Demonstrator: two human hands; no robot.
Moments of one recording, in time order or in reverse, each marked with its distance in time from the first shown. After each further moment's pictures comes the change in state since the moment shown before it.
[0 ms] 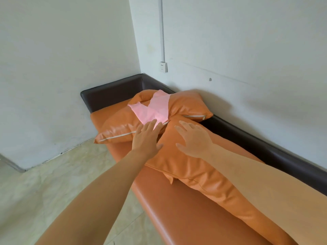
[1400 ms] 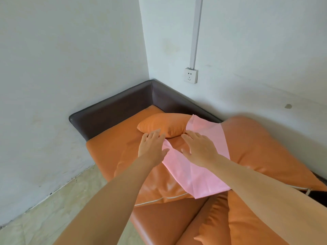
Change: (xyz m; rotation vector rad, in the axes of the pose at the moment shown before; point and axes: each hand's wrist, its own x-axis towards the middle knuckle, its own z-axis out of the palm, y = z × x) left_hand 0.383 -0.311 0.150 -0.078 -0.188 0.068; right_hand 0.486 -0.017 0.127 0.086 -0.076 0.118
